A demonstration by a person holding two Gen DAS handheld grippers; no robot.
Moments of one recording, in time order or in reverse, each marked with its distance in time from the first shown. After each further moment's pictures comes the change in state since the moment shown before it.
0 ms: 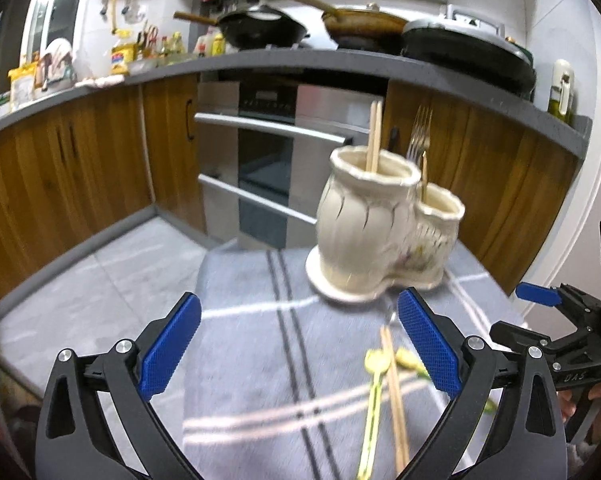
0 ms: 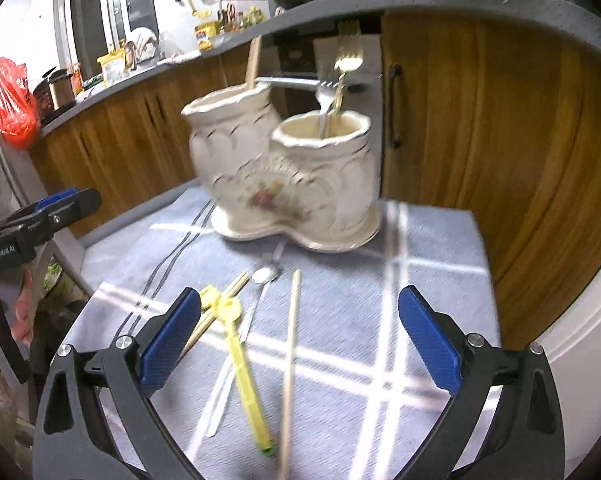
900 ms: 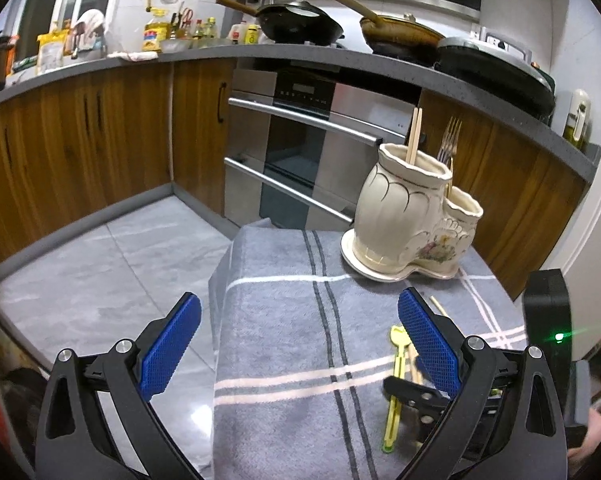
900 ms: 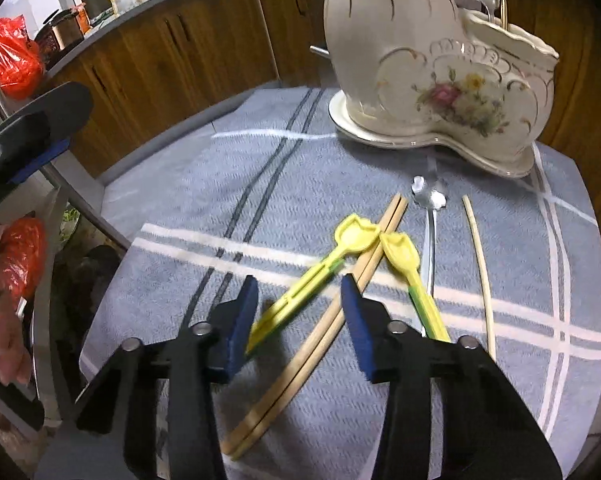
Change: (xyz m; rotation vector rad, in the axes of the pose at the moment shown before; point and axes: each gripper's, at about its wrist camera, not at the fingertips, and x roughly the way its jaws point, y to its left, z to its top) left arm -0.024 0.038 -0.018 -0.118 -0.002 0.014; right arm 0.074 0.108 -0.016 -0.028 0.285 0.054
